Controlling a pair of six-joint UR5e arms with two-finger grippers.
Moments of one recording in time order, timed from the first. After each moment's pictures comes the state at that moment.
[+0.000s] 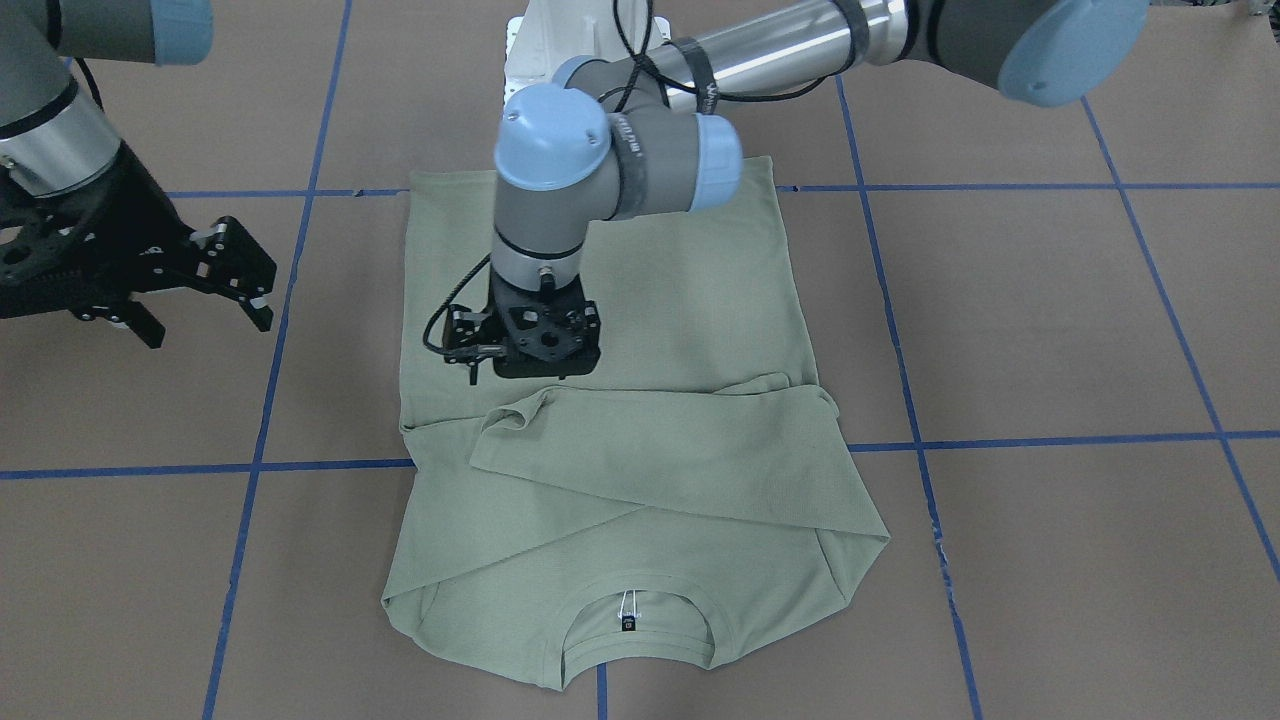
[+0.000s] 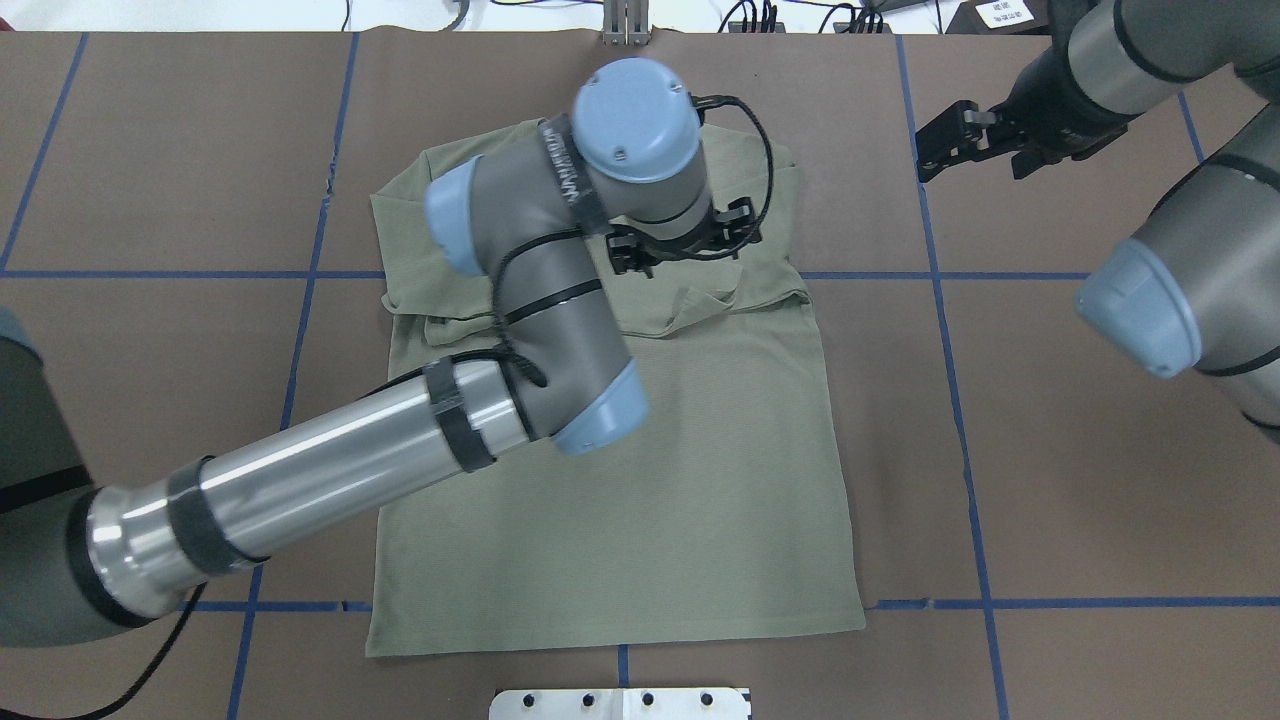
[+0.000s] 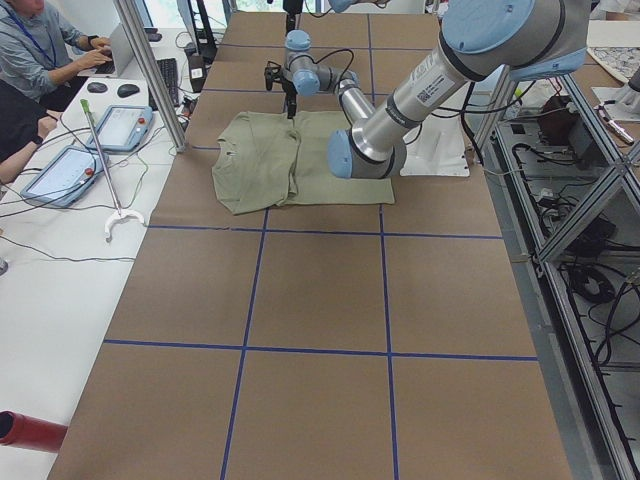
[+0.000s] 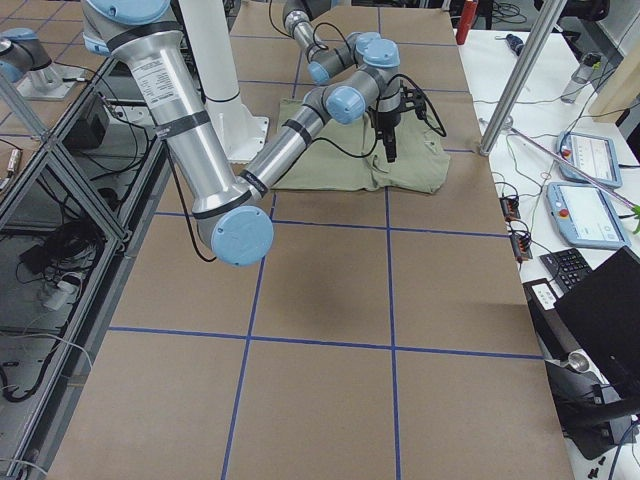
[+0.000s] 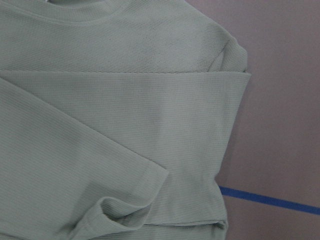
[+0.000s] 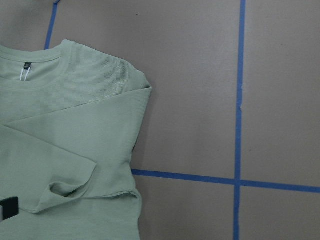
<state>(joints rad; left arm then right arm) -0.60 -2.56 -1.34 -1.82 -1.87 -1.33 0.96 -1.14 1.97 -1.62 2.07 0.86</state>
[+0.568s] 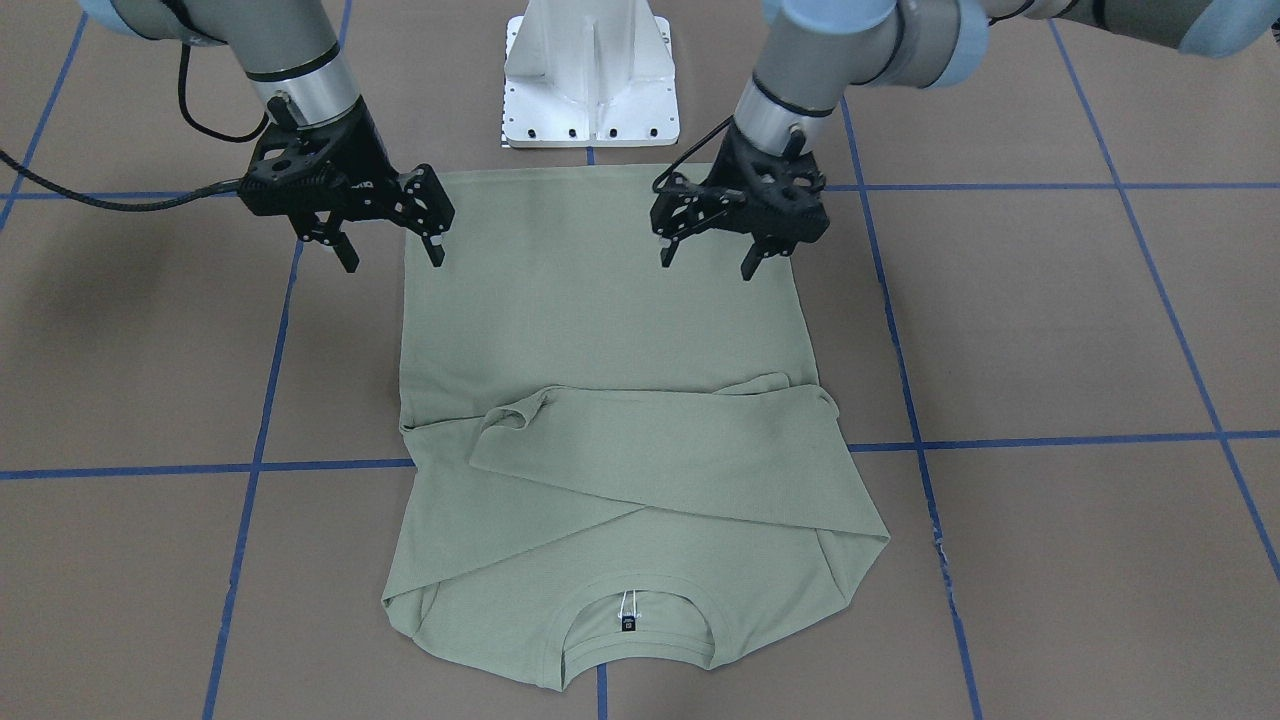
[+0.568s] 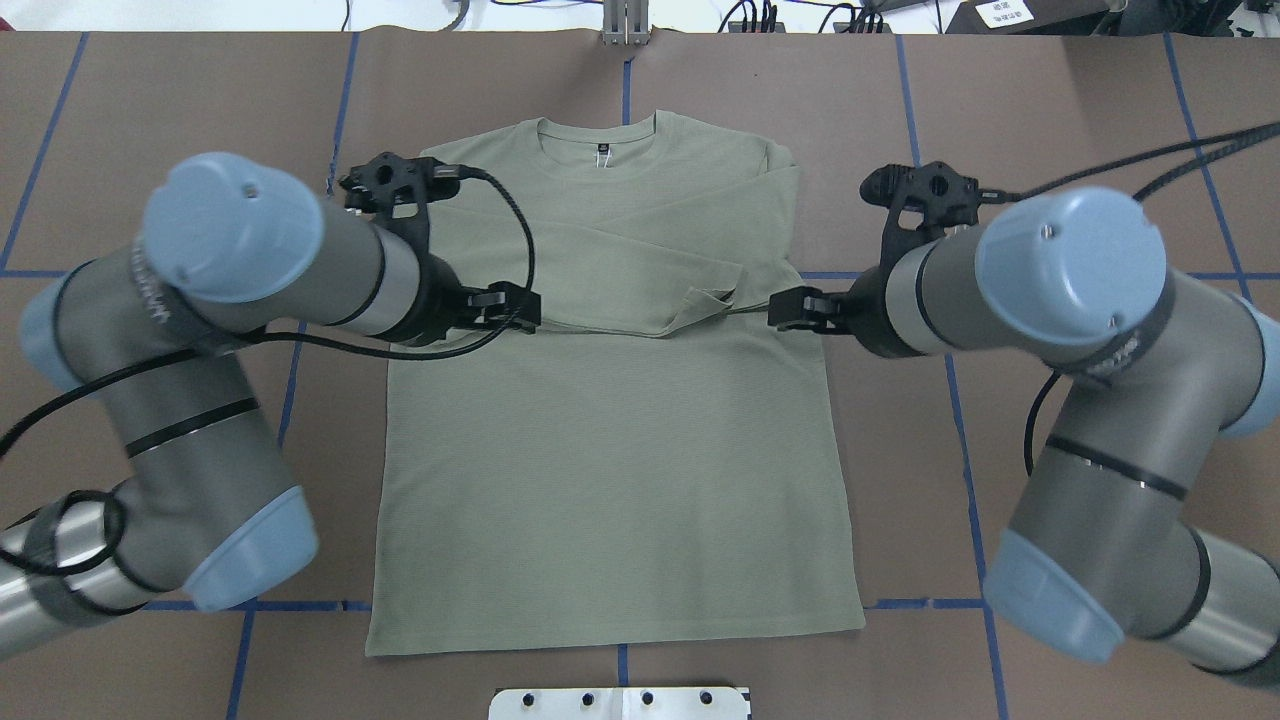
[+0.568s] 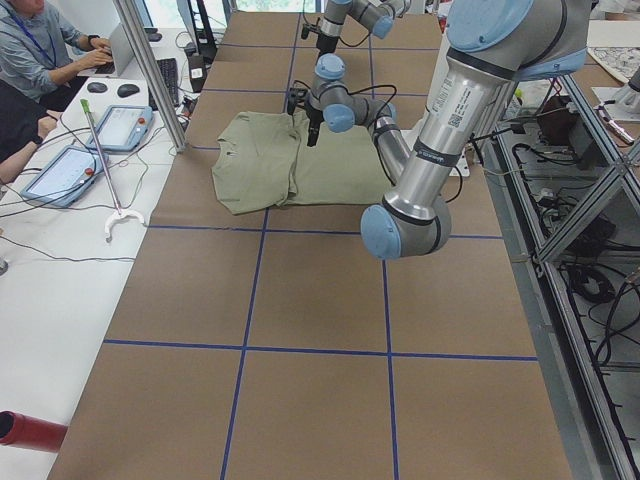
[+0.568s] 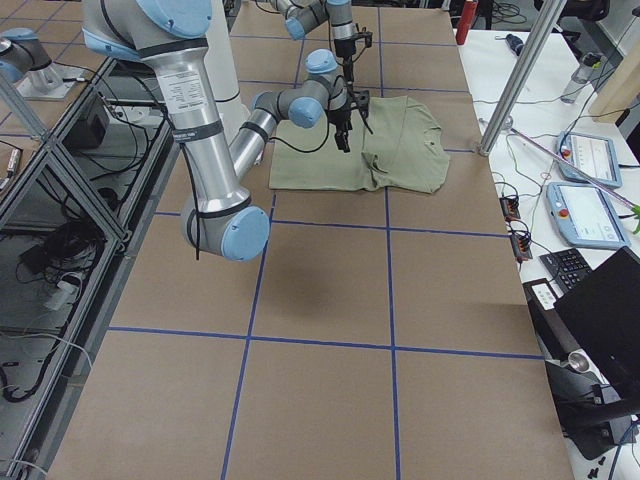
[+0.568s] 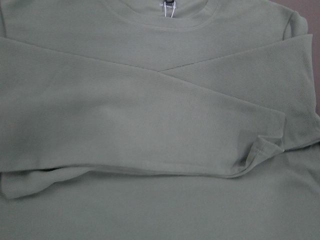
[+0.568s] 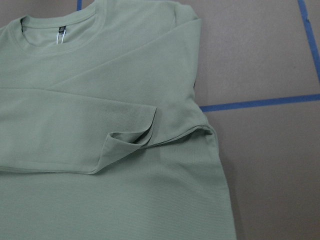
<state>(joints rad) -0.60 -2.03 -1.99 -1.77 -1.87 -1.26 0.54 -1.26 2.11 -1.43 1.70 1.35</state>
